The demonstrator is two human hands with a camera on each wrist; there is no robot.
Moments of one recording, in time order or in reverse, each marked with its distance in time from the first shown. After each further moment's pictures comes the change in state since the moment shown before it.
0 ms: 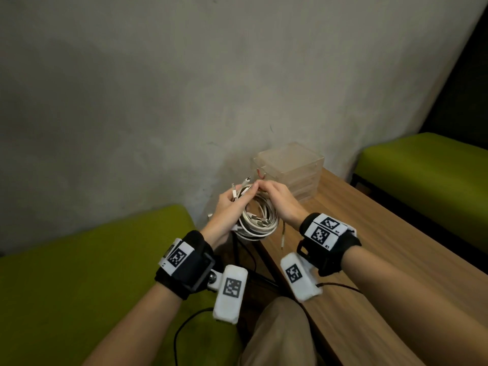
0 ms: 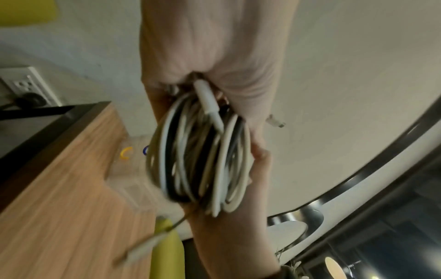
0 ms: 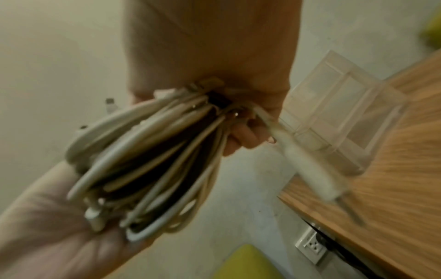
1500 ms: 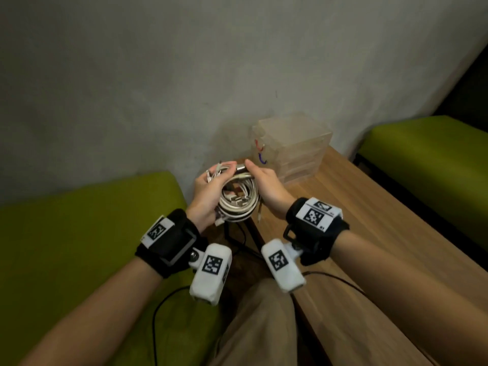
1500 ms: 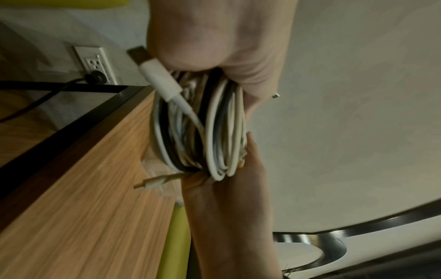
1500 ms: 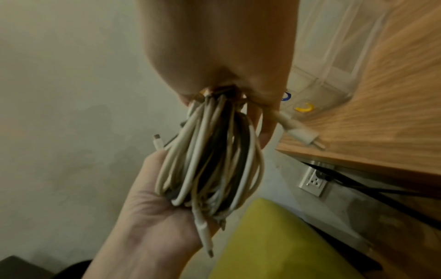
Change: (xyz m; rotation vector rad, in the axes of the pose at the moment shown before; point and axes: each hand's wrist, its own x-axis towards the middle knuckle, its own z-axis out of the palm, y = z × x) left_hand 0.027 -0.042 -0.013 -0.284 0.264 -0.115; right_hand 0.029 0.043 0.029 0.154 -0.031 0.210
